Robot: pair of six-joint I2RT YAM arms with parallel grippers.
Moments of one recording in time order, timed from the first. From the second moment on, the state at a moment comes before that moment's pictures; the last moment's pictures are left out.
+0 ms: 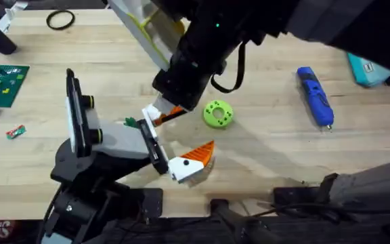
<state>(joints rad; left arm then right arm) -0.32 0.00 0.01 -0.07 0.79 -0.14 0.94 1.73 1.77 -1.22 -0.27 -0.11</state>
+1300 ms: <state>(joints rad) -0.32 0.00 0.01 -0.08 0.78 -0.15 0.96 1.77 1.77 -1.16 -0.27 -0.11</state>
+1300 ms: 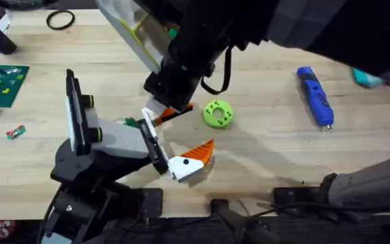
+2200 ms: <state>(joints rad) -0.32 0.01 0.01 -0.08 0.78 -0.17 0.96 1.80 1.77 -1.14 -0.27 -0.11</state>
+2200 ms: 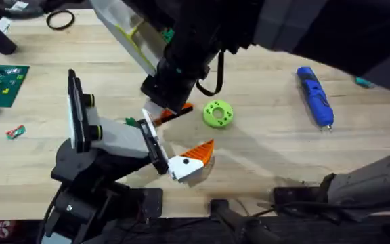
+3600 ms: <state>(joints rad) -0.32 0.01 0.01 -0.08 0.80 -0.17 0.99 1.79 1.77 -1.18 -0.24 -0.15</state>
